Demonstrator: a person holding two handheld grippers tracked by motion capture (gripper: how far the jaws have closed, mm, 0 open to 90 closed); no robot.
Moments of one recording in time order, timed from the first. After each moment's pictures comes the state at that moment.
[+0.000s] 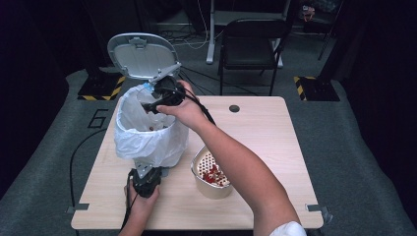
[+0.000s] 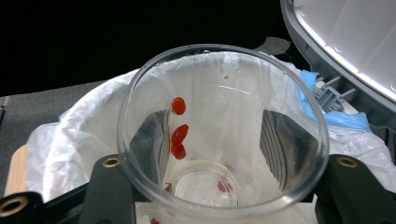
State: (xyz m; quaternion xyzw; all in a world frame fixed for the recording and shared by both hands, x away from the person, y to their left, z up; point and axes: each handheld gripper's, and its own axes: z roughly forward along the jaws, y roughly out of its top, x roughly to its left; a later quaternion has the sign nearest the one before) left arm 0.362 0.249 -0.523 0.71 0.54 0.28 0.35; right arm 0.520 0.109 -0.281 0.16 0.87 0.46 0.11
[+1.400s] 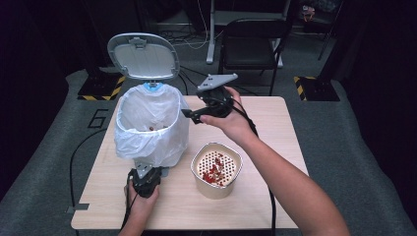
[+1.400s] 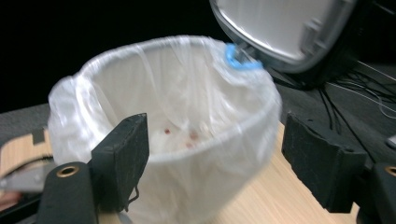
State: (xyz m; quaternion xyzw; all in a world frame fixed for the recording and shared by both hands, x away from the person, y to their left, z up) left arm 0.362 0.250 -0.524 0.71 0.54 0.29 0.35; right arm 0.466 -0.015 -0.266 0.21 0.83 0.48 0.18
